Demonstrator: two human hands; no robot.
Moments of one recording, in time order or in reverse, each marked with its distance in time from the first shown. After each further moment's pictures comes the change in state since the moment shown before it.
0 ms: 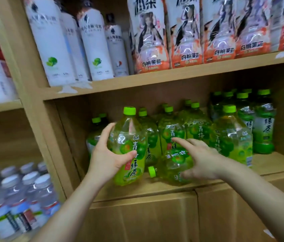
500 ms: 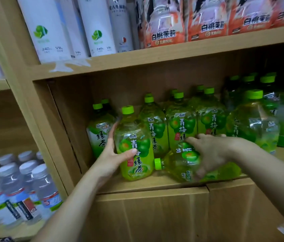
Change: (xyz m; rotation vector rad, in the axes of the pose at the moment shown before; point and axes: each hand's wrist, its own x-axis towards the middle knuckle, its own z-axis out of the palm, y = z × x) left_hand 0.006 -0.060 0.012 -0.510 -0.268 -0.315; right_hand 0.032 -0.010 -0.011 -0.387 -0.368 0.088
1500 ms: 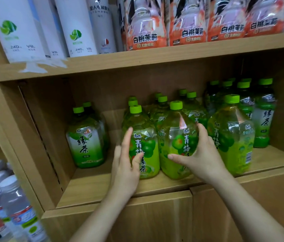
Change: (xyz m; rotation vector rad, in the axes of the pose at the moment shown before) left_hand -0.002 -0.028 0.080 0.667 0.296 0.476; right_hand -0.010 -0.005 0.045 0.993 0.689 0.191
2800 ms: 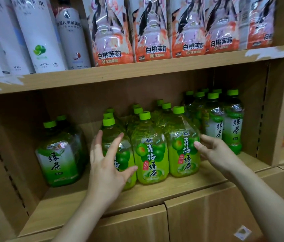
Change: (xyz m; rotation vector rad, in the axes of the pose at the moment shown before) left_hand 0.026 0.027 0.011 0.239 -0.038 0.060; right_hand 0.049 0.071 -0.075 0.349 -0.031 0.096
